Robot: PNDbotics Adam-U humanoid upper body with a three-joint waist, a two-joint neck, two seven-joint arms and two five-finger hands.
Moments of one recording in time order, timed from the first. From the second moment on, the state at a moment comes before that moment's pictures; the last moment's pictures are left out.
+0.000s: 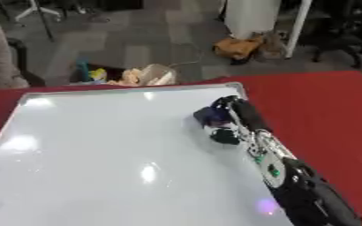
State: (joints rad) left arm -0.40 0.40 0.12 -1.74 0.09 -0.03 -0.08; right arm -0.69 -0.47 0.18 -1.06 0.69 -0.02 -0.23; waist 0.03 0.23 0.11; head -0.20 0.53
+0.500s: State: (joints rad) left arm -0.40 0.40 0.12 -1.74 0.09 -0.03 -0.08; right arm -0.69 -0.48 0.17 -1.03 0.69 0.02 -0.30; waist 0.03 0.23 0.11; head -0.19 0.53
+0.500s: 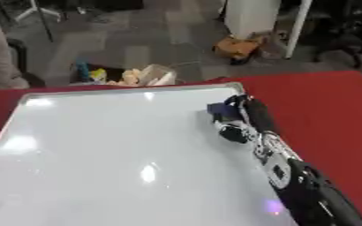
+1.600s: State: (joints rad) left arm -0.40 0.40 0.12 -1.74 0.09 -0.03 -0.08; right arm -0.67 -0.50 0.21 -1.02 0.73 -0.06 -0.17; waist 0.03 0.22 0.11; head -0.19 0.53
